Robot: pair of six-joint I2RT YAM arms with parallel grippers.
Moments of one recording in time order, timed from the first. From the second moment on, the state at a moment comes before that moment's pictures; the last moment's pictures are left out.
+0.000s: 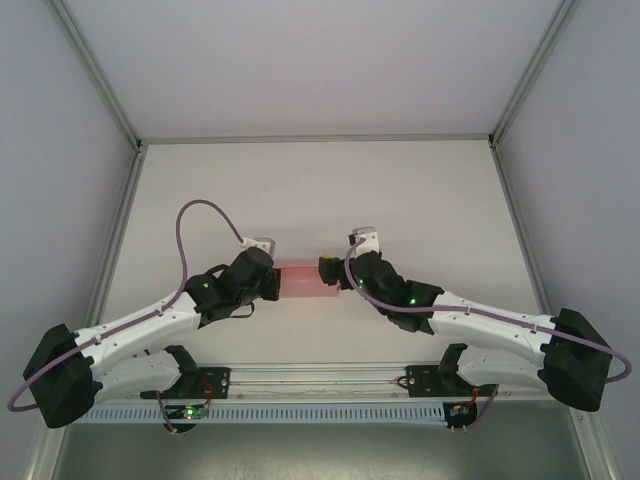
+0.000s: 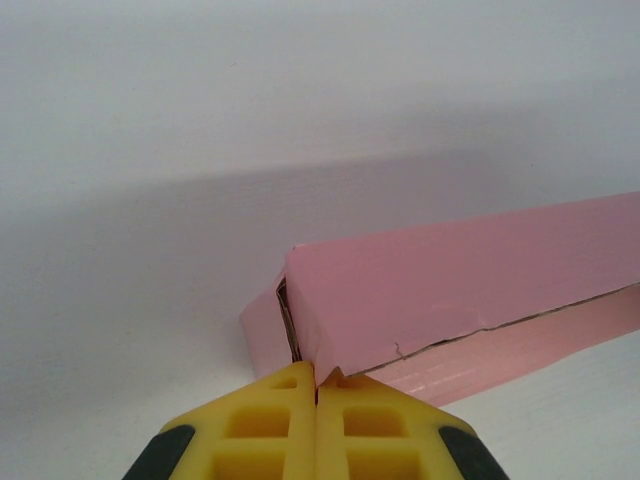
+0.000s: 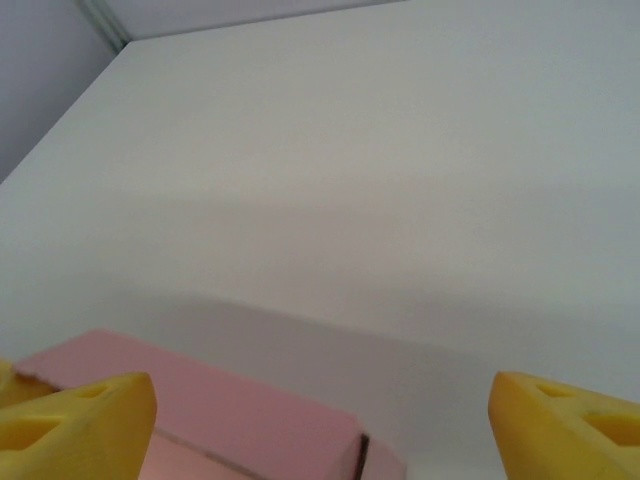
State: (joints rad) left arm -0.79 1.08 0.63 -0.39 -0.13 -0.64; right arm 0.96 1.12 0.61 -0.01 0.40 0.60
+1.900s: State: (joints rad) left arm -0.53 1.09 0.54 -0.25 0.20 -0.83; right arm 0.86 1.32 0.51 0.26 0.15 0.86
